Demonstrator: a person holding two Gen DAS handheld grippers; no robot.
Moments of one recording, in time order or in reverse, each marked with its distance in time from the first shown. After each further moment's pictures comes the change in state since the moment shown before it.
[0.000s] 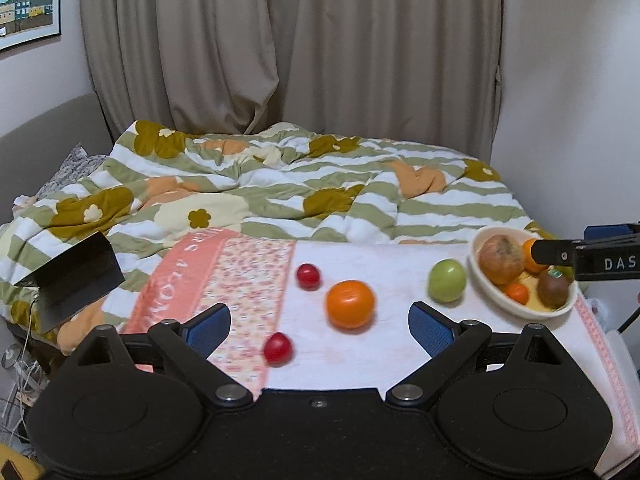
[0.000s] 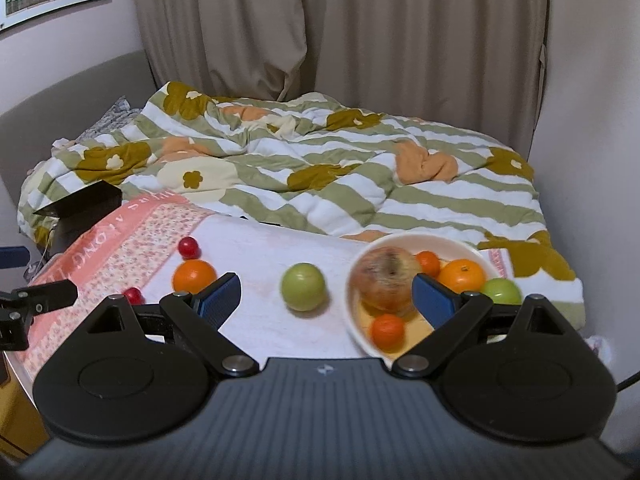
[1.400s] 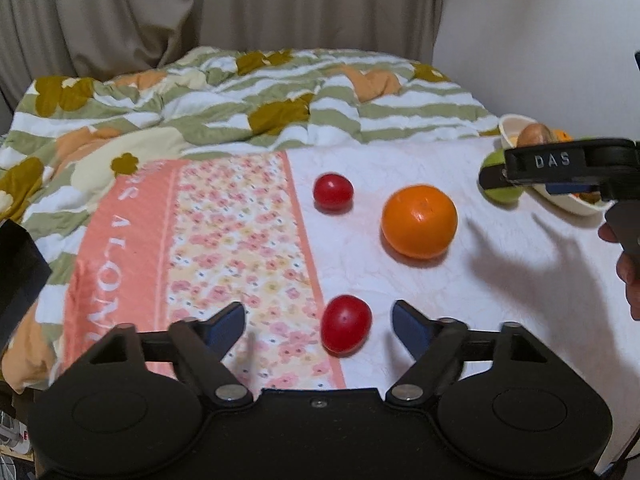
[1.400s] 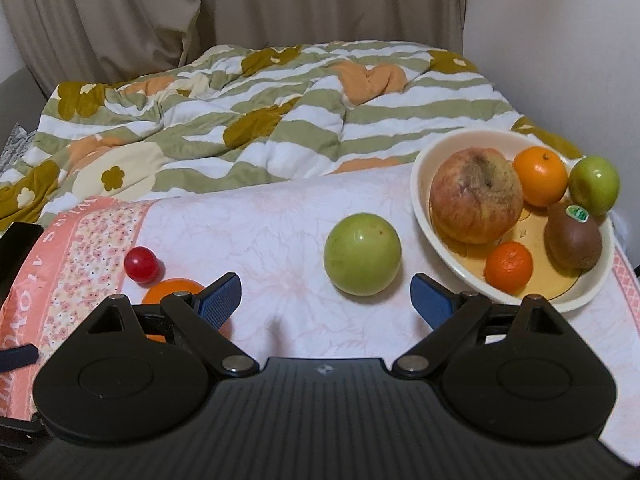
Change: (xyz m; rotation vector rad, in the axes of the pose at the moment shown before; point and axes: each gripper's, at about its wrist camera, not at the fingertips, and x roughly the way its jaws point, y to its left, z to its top) left arm 0.147 0.076 -0.025 0.183 0.243 -0.246; right arm 0.154 0.063 -0.019 0.301 0.158 -0.226
